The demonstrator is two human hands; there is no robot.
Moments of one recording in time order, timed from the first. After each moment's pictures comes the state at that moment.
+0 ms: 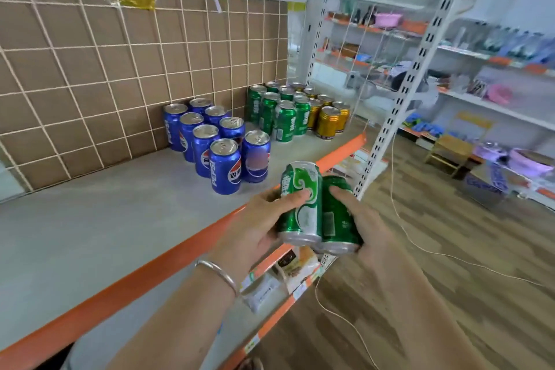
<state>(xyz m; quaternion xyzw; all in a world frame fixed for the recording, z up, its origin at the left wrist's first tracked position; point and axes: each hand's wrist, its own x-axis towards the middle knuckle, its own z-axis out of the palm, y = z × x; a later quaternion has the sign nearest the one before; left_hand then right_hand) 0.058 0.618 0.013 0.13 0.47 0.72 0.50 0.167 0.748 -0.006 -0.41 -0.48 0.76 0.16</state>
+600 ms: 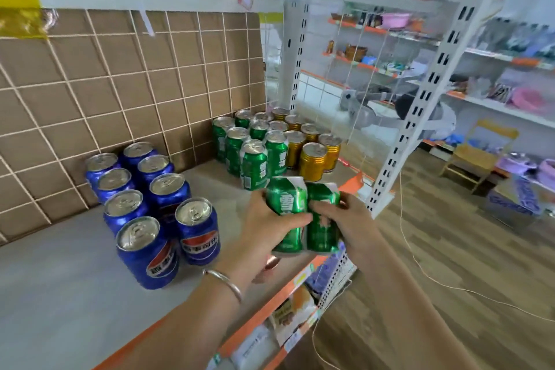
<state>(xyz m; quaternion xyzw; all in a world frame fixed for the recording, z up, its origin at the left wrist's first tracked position) -0.029 0.829 -0.015 0.15 0.67 0.66 0.30 0.069 0.948 -0.009 -0.36 -0.58 0.70 0.21</state>
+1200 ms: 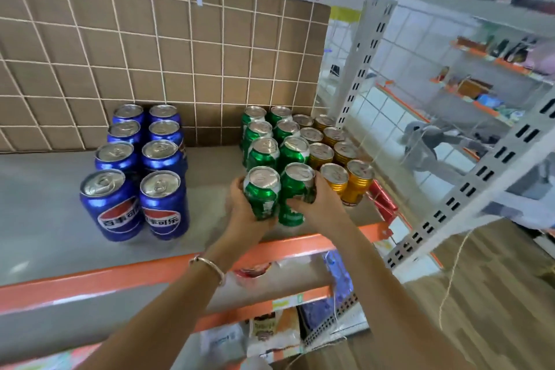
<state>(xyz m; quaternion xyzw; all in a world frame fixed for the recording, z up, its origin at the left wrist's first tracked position) -0.044 0.908 -0.058 0.01 0.76 0.65 -0.02 -0.023 1.045 -0.017 -0.12 -0.89 0.44 0.05</state>
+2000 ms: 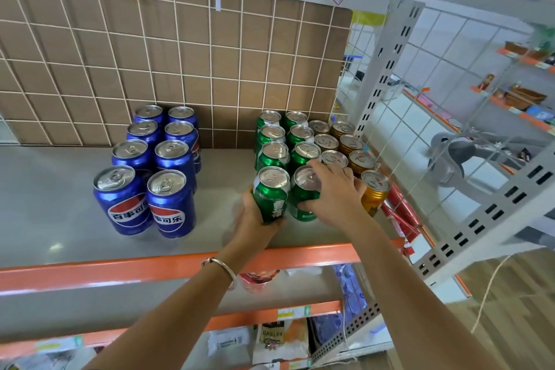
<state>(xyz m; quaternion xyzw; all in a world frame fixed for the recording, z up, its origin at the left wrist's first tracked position) -0.054 0.918 -0.079 0.05 0.77 0.63 -0.01 -0.046 1.064 0.009 -0.05 -0.99 0.14 0.02</state>
